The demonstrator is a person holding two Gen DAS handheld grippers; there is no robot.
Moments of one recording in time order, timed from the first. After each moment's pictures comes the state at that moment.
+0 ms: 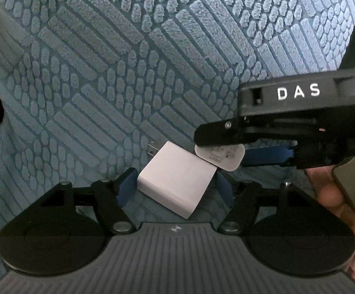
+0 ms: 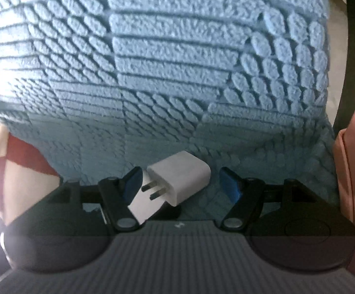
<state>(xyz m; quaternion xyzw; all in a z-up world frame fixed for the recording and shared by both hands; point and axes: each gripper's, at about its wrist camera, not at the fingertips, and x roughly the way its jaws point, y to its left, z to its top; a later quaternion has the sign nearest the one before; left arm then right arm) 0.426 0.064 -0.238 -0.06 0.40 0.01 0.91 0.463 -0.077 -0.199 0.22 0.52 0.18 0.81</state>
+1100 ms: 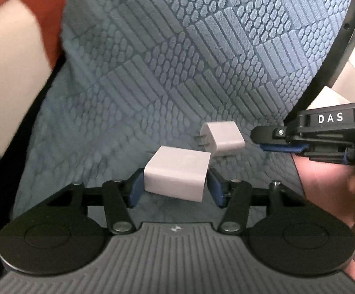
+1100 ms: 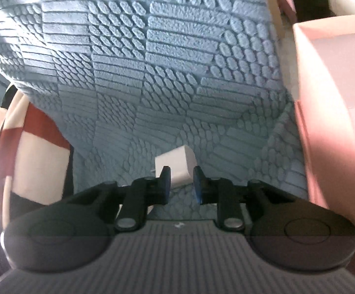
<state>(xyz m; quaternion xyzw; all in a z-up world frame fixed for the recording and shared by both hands) 0.305 0.097 -0.198 -0.12 0.41 0.03 0.90 0.377 -0.098 -0.175 0.20 0.50 0.18 0.83</state>
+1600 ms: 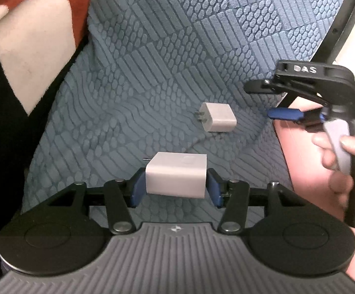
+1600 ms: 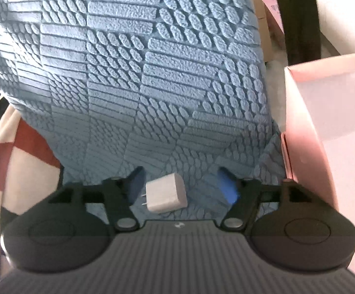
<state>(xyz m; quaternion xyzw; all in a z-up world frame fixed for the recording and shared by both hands) 0.255 0.105 -0.190 -0.15 0.42 0.03 0.90 0.404 -0.101 -0.157 0.17 0.46 0.15 0.86</state>
